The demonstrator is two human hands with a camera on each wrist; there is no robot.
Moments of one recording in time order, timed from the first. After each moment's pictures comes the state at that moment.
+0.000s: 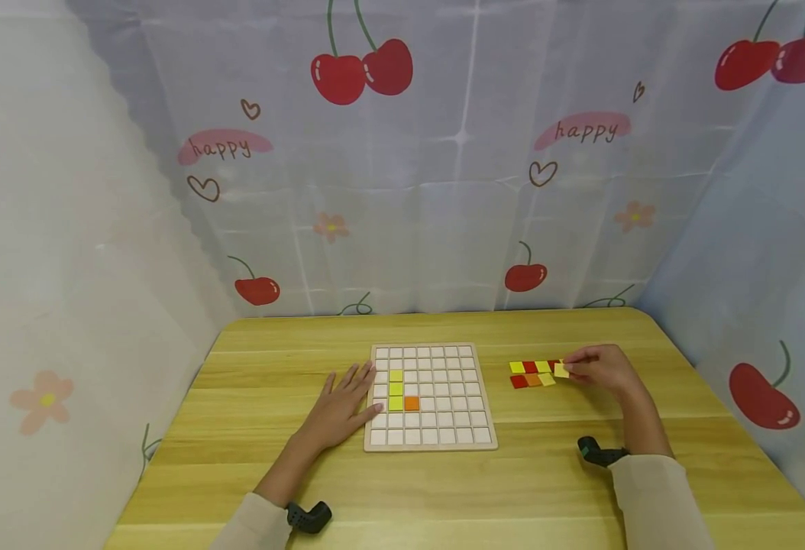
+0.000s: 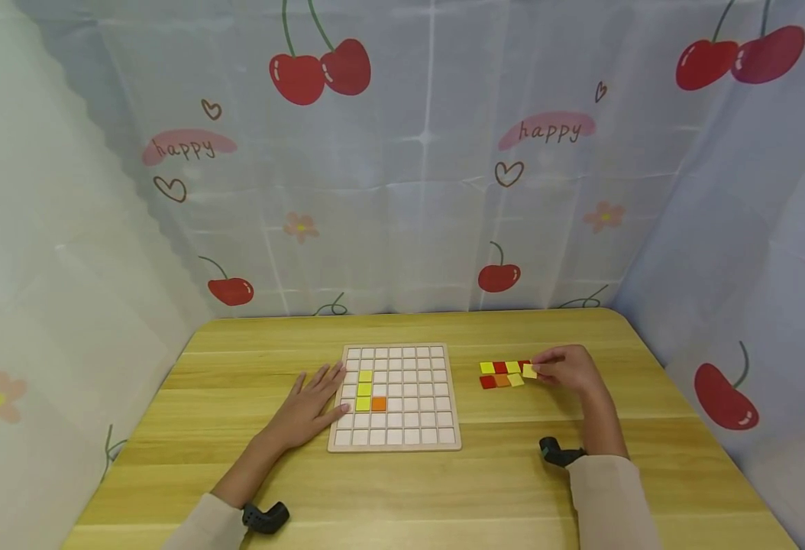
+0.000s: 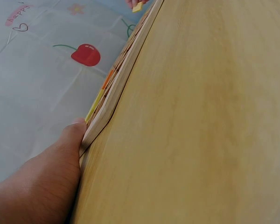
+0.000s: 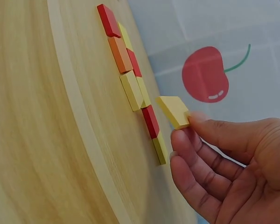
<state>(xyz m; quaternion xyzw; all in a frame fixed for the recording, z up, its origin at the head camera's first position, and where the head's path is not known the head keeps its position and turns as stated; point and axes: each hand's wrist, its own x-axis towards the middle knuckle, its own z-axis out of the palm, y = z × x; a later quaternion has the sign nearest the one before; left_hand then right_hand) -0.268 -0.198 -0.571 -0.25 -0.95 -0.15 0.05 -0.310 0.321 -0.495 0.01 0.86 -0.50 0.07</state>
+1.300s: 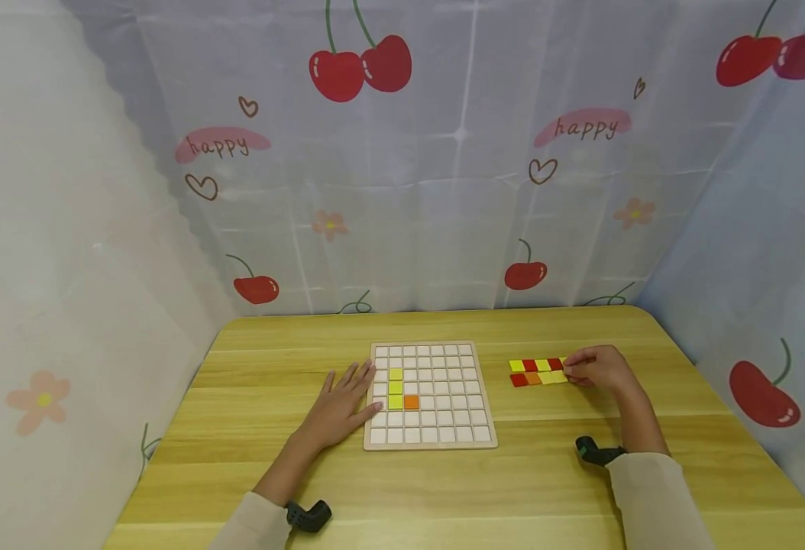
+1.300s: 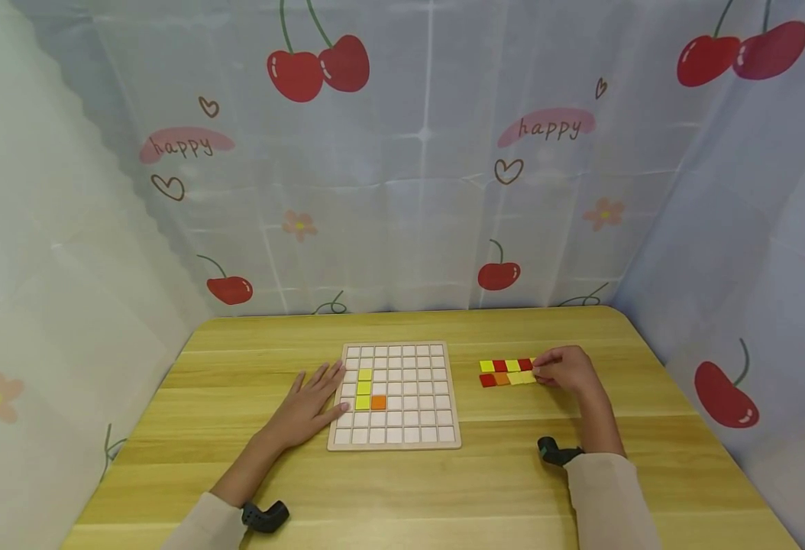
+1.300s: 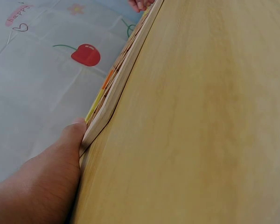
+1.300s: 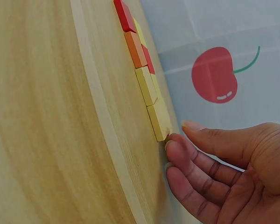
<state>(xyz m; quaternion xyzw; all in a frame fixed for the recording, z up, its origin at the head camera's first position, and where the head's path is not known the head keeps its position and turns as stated) -0.267 -0.198 -0.568 -0.25 -0.95 -0.16 0.05 -0.311 0.321 -0.500 0.02 0.87 -0.49 0.08</state>
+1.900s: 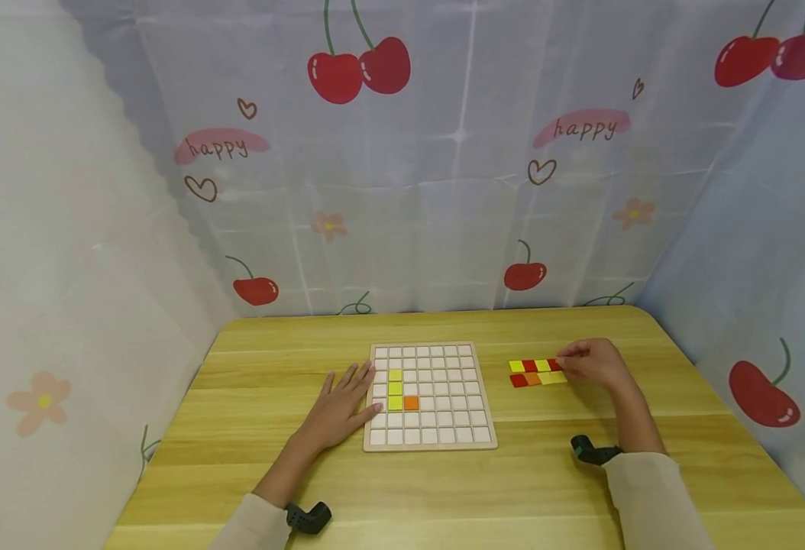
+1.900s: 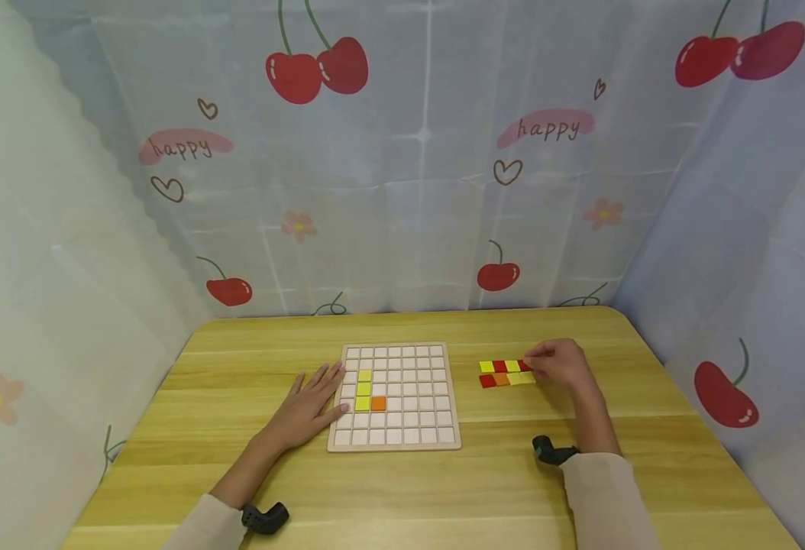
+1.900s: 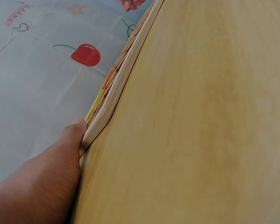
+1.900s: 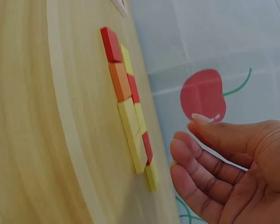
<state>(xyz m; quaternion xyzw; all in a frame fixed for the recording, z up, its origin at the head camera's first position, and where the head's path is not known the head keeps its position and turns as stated) -0.267 -0.198 -0.569 -0.25 -0.95 -0.16 0.05 -0.311 0.304 -0.487 0.01 0.89 -0.45 0.05</state>
